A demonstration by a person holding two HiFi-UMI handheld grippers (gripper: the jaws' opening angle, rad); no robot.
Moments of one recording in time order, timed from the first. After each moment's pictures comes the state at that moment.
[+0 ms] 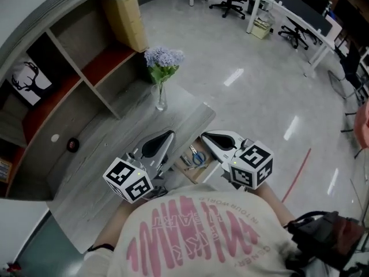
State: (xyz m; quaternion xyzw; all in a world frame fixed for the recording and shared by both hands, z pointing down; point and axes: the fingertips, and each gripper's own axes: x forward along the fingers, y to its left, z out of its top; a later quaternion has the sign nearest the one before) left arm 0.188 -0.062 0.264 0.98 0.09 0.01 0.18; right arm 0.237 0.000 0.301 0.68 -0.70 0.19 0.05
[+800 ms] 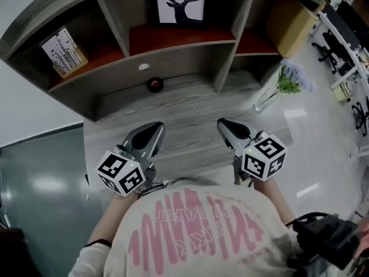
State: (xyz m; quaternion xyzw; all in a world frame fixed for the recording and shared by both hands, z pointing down) left arm -0.118 -0.221 0.279 0.95 -0.25 0.01 0.17; right arm 0.031 -0.189 0.304 0.49 -0.85 0.19 0.08
